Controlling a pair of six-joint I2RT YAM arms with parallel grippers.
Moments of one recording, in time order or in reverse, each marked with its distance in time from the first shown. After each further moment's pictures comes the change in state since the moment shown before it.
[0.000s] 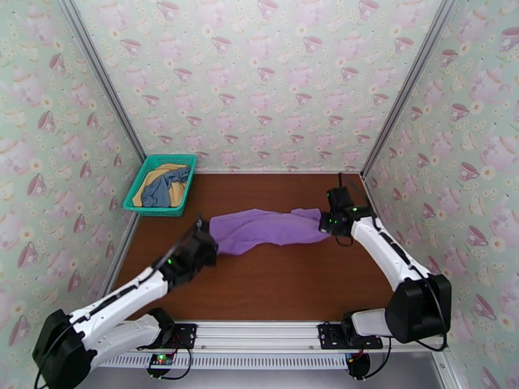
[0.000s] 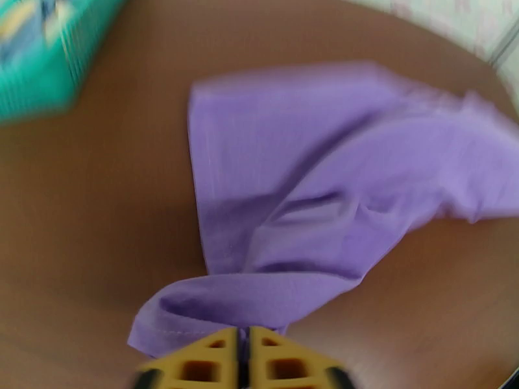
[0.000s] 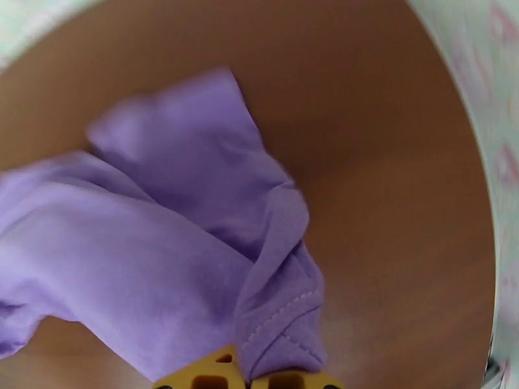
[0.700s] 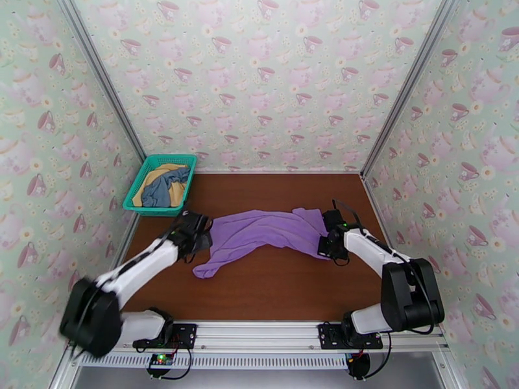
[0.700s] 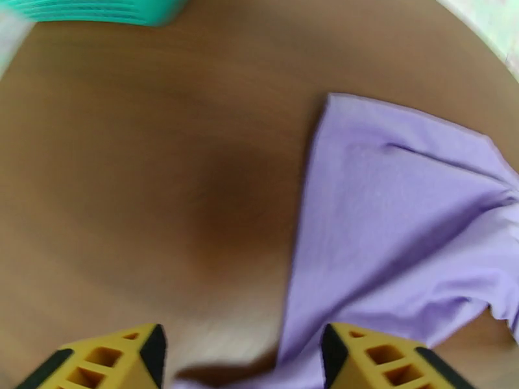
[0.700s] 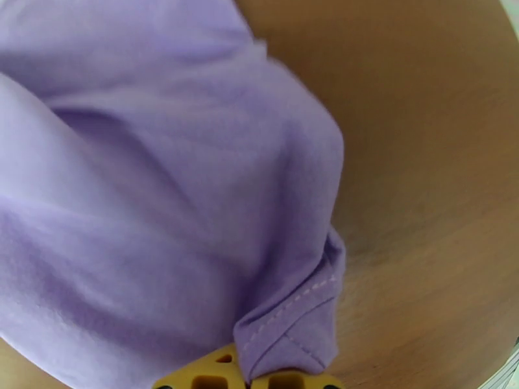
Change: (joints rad) left arm 0.367 0.531 0.406 -0.040 0.172 -0.003; right arm -0.006 0.051 -0.204 0.095 -0.055 0.014
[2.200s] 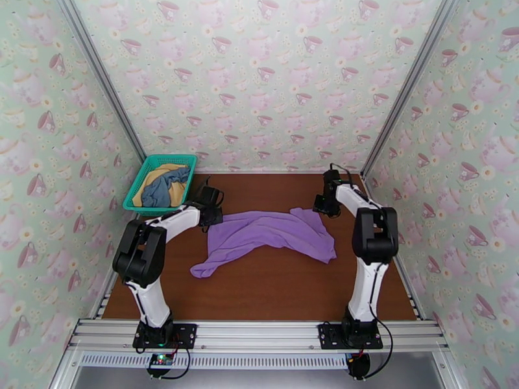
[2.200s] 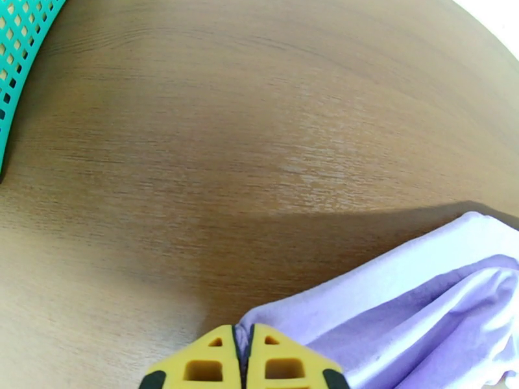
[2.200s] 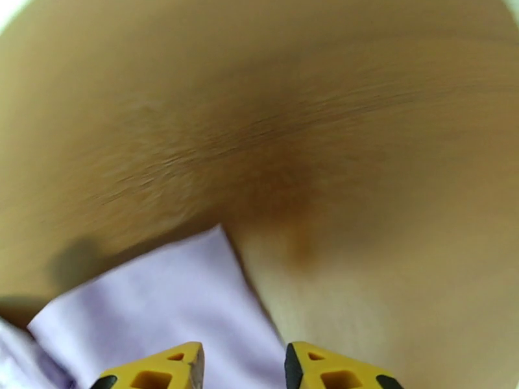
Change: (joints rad) left arm 0.076 0.366 0.317 0.105 0.090 0.201; right arm -0.125 0.702 0.857 -0.093 -0.116 -0.092
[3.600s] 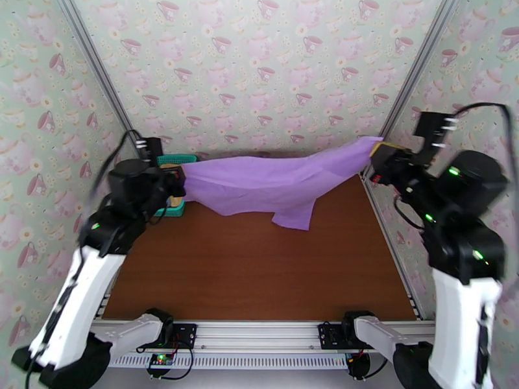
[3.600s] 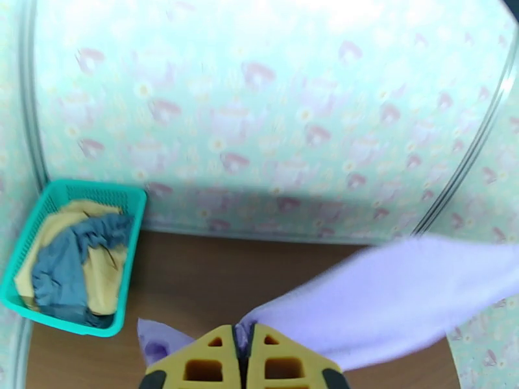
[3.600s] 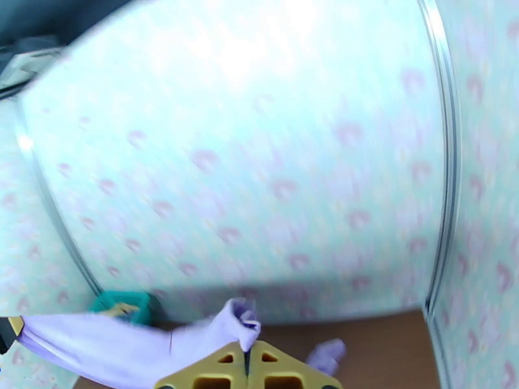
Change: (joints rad) left arm -0.048 -0.795 0.391 -0.335 -0.042 0.127; right arm 0.017 -1.085 0.295 0.006 -0.157 -0.095
